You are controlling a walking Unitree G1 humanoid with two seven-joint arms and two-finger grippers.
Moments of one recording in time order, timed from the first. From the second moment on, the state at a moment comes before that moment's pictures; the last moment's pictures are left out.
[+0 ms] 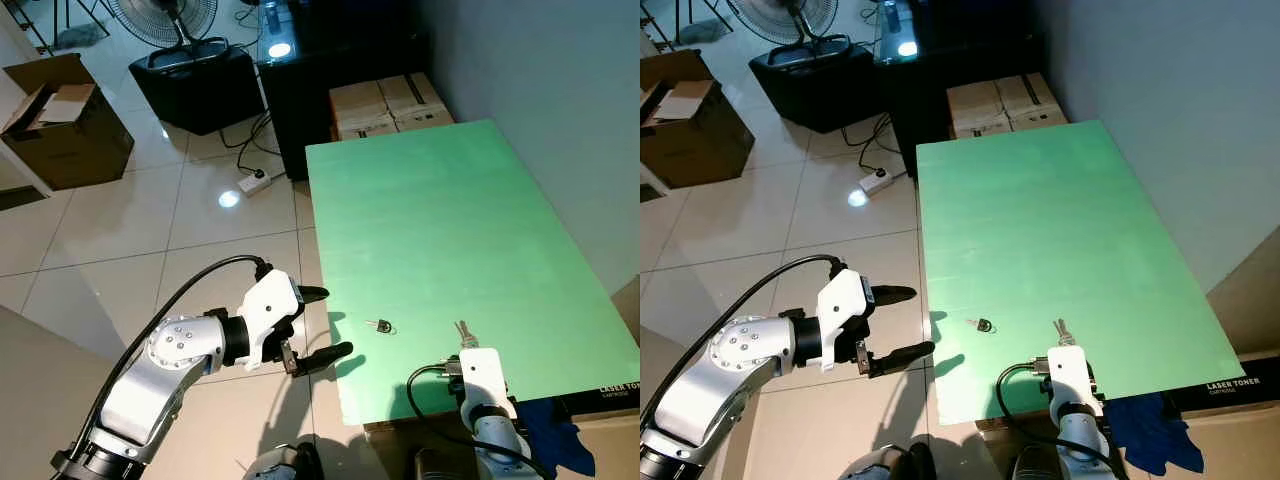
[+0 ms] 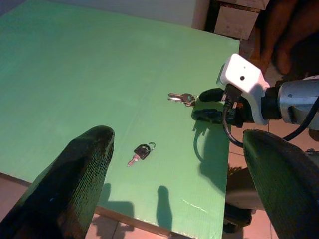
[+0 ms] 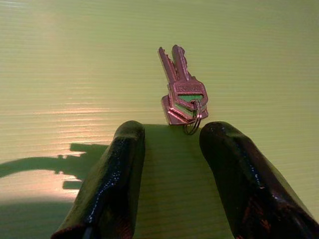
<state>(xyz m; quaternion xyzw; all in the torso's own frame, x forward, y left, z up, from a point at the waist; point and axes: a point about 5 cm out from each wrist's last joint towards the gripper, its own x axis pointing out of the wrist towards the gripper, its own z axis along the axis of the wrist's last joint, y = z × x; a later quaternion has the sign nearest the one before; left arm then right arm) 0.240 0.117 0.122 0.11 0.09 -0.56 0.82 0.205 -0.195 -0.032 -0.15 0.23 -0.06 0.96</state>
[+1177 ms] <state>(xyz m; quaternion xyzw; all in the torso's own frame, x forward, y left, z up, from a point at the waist) 0.240 0.117 0.123 0.11 0.09 -0.56 0.82 0.219 -0.211 -0.023 -0.16 0.22 -0.03 0.96</state>
